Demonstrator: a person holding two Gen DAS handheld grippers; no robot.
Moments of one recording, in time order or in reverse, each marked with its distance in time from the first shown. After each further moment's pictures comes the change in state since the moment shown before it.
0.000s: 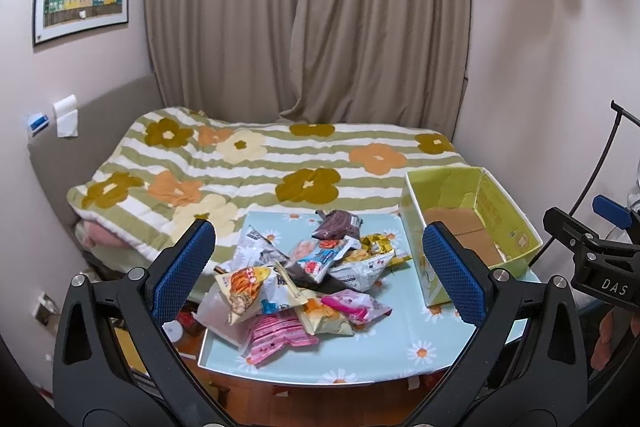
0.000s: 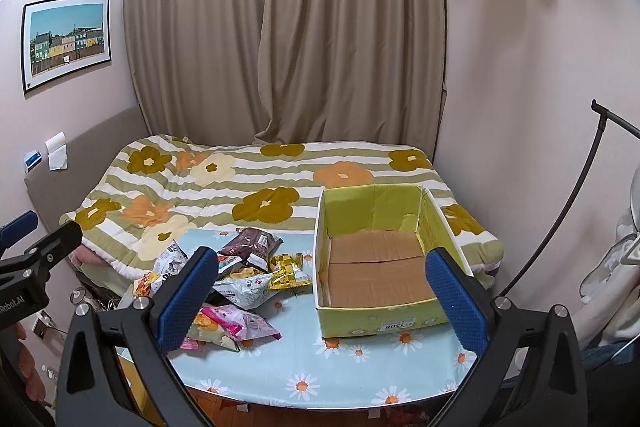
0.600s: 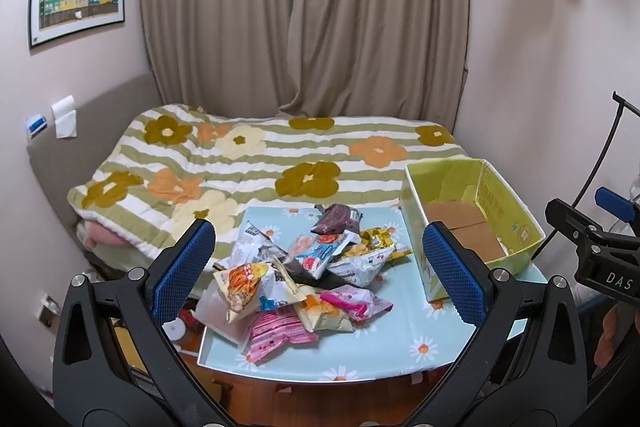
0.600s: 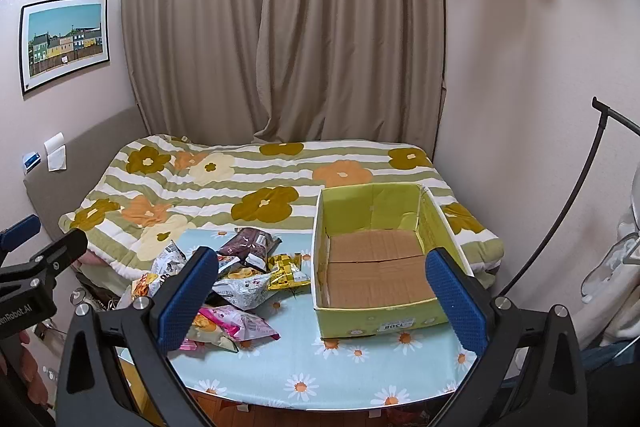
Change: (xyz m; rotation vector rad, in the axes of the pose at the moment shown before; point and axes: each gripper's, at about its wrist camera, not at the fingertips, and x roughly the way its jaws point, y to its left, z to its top) left arm 0.000 0.002 -0.001 0.001 0.009 0.001; right arm 0.001 -0.002 -0.001 0.001 0.001 0.001
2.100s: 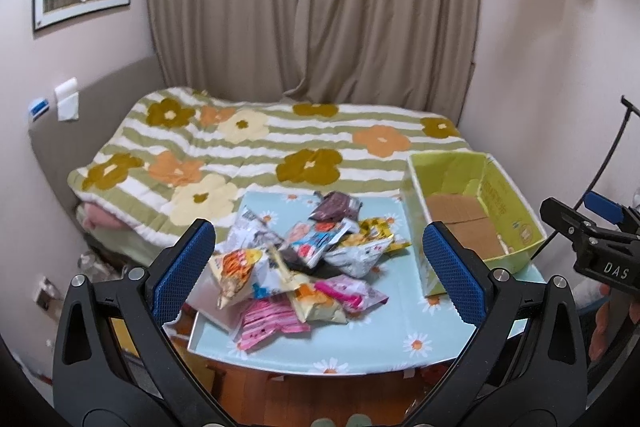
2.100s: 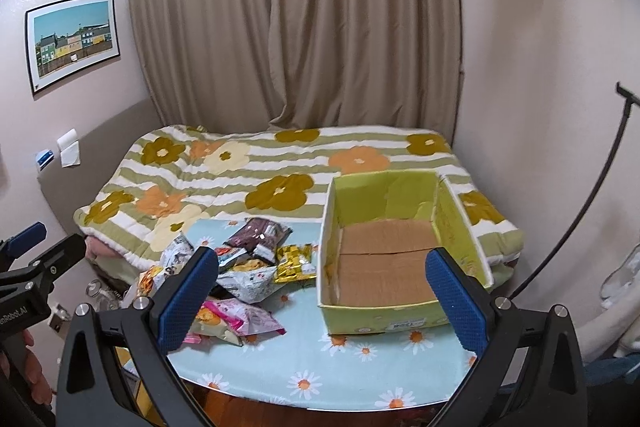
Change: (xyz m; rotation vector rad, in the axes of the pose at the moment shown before) left arm 0.015 -0.008 -0.010 -0.028 0.075 0.031; right arm 0.015 0.002 -0.005 0.009 0.072 0.100
